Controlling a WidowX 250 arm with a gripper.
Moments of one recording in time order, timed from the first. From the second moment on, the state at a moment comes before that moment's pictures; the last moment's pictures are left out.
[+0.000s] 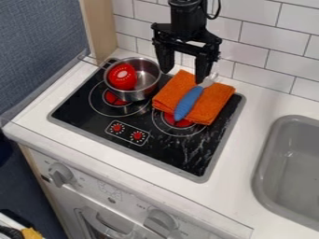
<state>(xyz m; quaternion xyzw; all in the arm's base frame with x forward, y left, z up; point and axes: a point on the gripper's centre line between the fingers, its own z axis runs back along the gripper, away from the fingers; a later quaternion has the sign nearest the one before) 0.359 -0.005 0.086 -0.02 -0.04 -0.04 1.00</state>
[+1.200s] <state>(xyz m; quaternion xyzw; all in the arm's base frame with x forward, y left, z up) 0.352 0.108 0.038 -0.01 0.00 0.07 1.00</state>
